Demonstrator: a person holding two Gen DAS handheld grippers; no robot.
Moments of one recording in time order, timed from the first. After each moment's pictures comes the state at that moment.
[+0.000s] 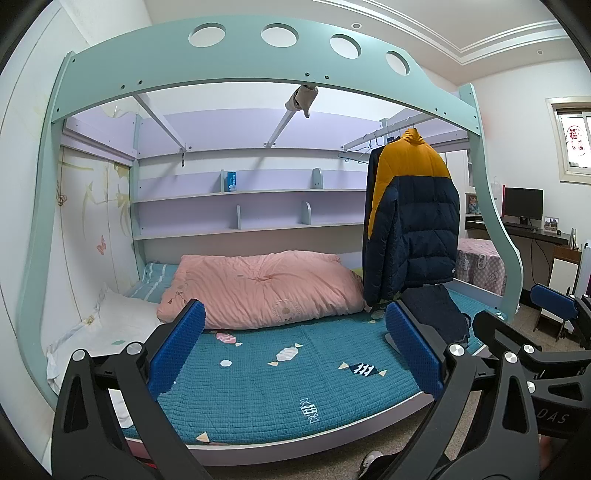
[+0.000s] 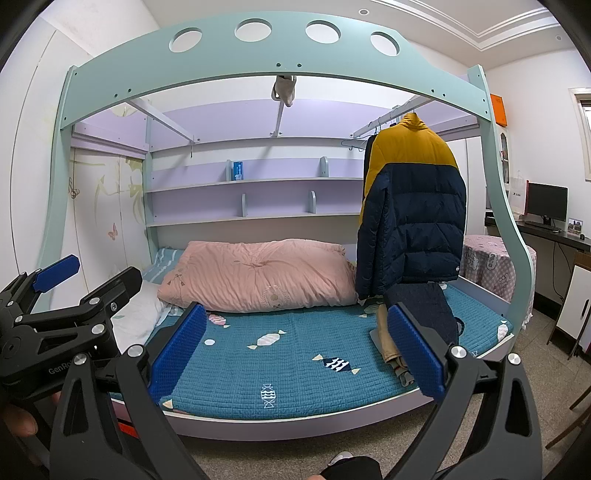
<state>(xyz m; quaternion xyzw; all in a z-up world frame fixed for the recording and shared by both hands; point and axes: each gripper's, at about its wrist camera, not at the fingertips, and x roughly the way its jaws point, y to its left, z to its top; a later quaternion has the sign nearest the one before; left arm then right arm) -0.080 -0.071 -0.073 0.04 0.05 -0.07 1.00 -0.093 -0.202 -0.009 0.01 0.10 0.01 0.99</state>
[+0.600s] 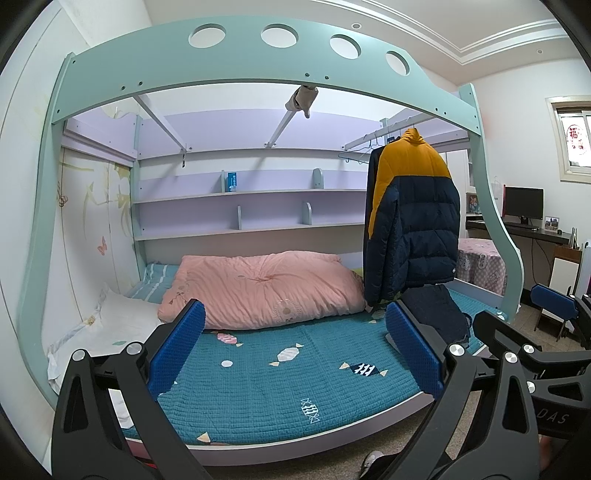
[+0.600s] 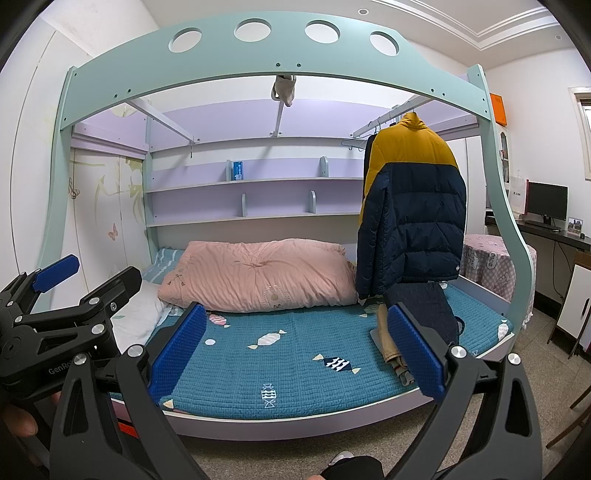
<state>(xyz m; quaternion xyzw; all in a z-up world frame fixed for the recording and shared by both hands) -0.081 -0.071 -0.074 0.04 0.05 -0.07 1.00 -0.093 -0.201 -0.009 0.01 0.10 0.01 0.99</state>
